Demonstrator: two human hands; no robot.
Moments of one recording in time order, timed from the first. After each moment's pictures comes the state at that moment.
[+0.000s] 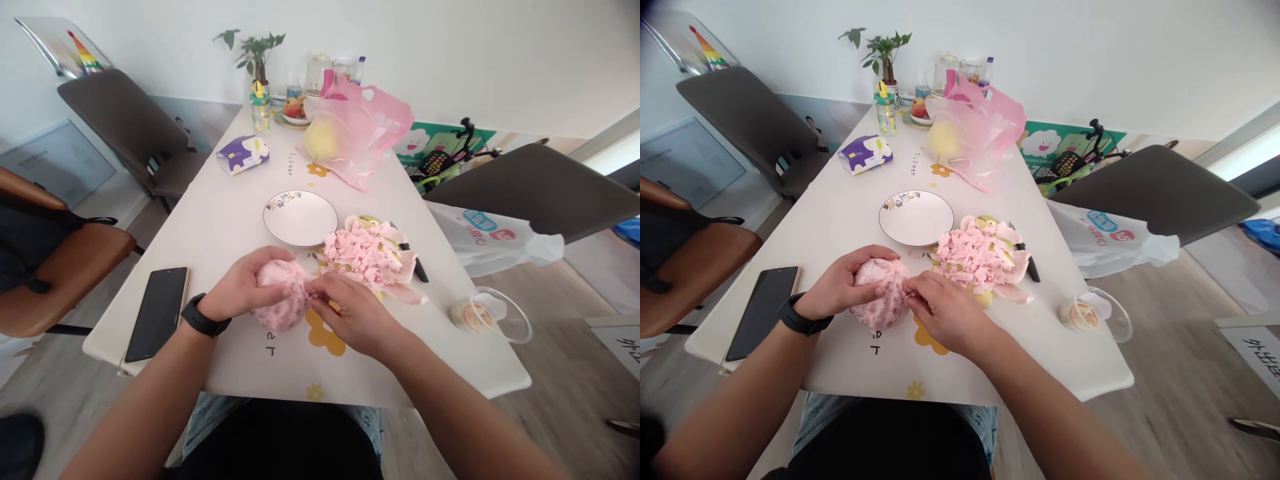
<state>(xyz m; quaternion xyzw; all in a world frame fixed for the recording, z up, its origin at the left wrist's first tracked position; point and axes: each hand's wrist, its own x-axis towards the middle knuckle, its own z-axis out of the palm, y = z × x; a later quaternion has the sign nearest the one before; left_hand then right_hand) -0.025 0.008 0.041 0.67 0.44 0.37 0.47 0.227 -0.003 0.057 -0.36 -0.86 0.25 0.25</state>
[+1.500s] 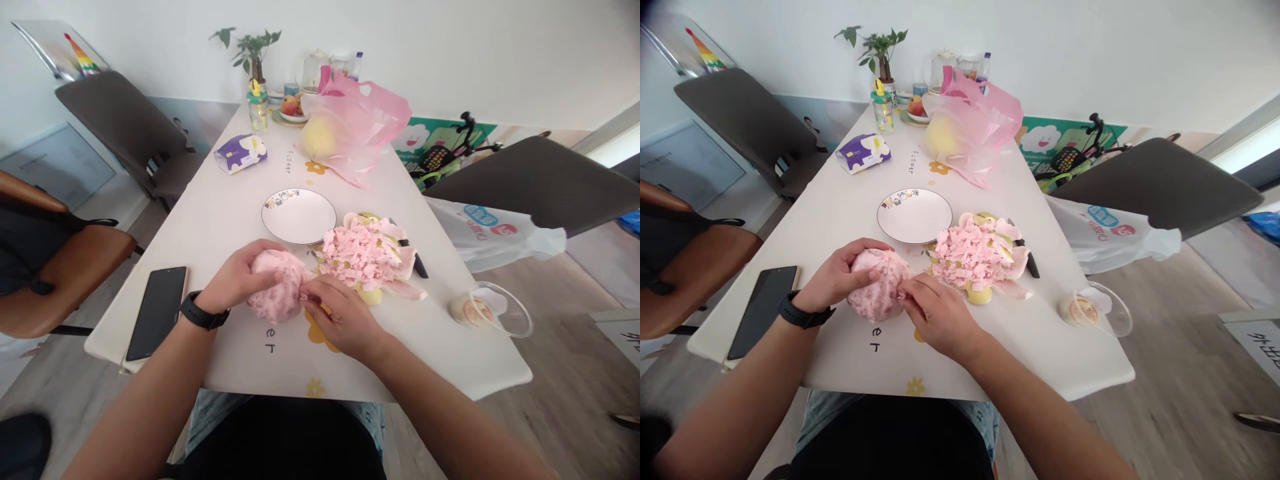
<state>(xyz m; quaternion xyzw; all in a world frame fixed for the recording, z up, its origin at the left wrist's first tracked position) -0.029 0.014 0.037 0.63 0.47 0.39 0.49 0.218 -0.013 0.030 -0.35 -0.85 0.22 0.33</state>
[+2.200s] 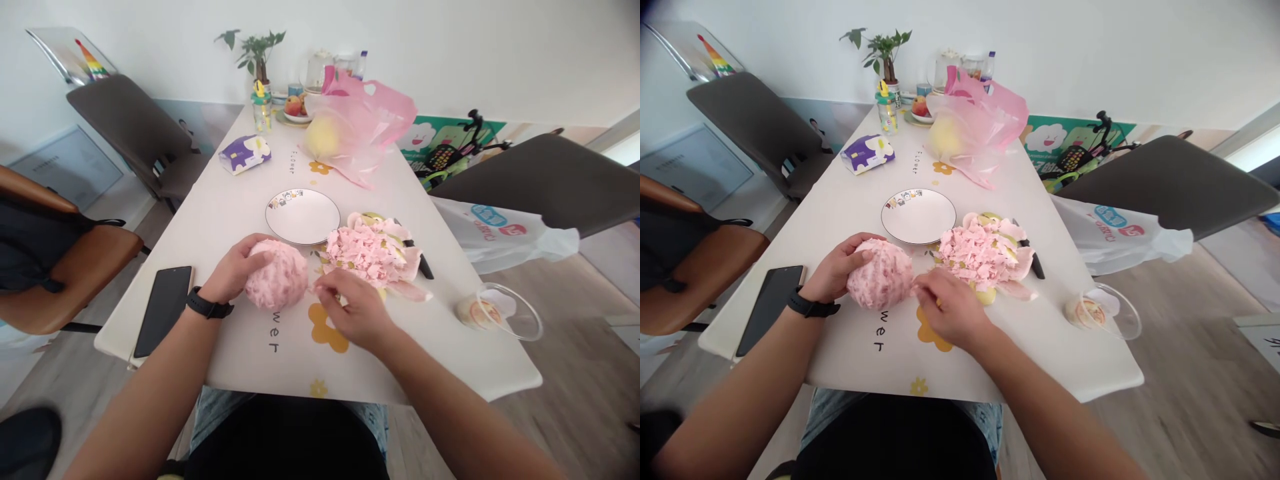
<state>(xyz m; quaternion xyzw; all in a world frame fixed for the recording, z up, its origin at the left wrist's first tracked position) -0.035 0.028 0.020 0.49 0.45 0.46 0.58 0.228 -0.001 0.028 -0.37 -0.83 0.21 0.36</state>
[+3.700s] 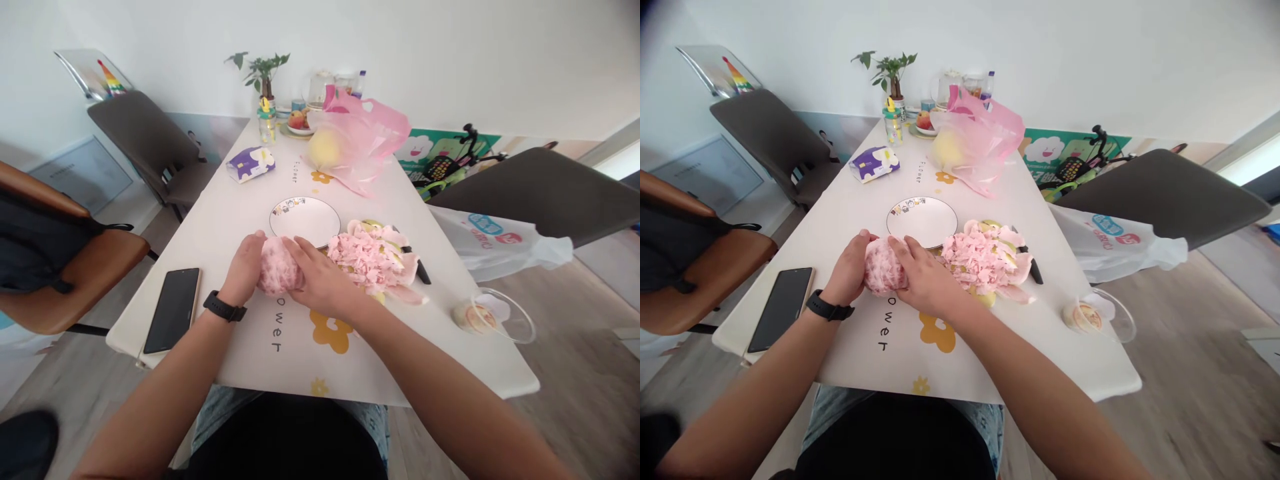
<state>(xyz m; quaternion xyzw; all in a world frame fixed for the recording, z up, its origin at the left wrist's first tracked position) -0.011 0.027 0.025 0.46 0.63 0.50 0.37 0.183 0.034 0.042 -0.40 -0.88 0.22 0.15</state>
